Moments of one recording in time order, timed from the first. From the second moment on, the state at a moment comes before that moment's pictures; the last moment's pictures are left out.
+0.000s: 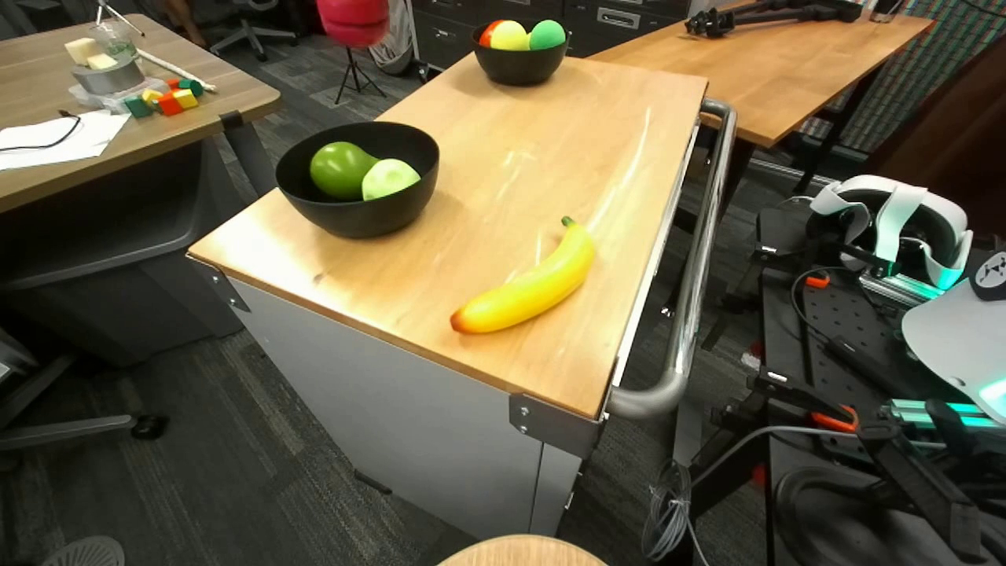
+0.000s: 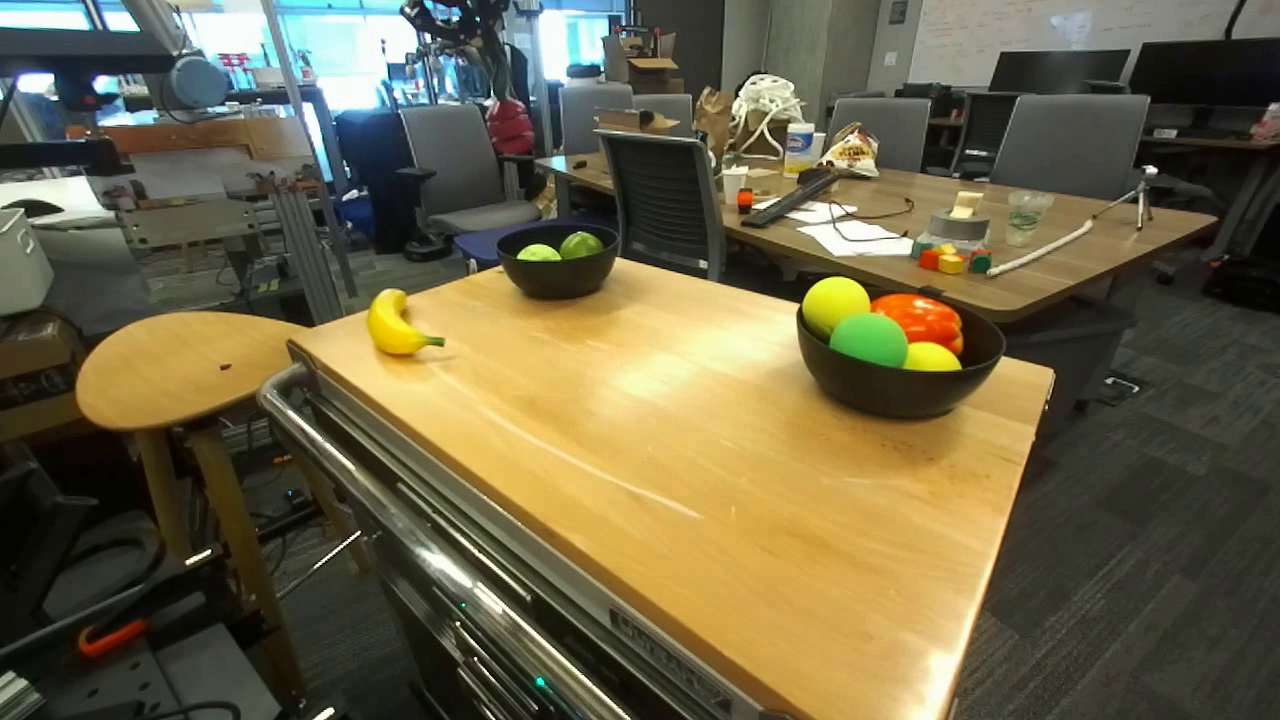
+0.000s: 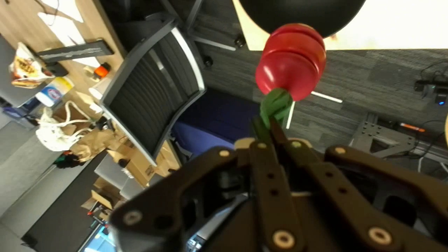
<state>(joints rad) 0.08 -0.21 0.15 -2.26 0.49 2.79 -1.45</state>
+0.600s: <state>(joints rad) 0.02 -0.20 -0.09 -2.28 0.61 2.79 -1.46</state>
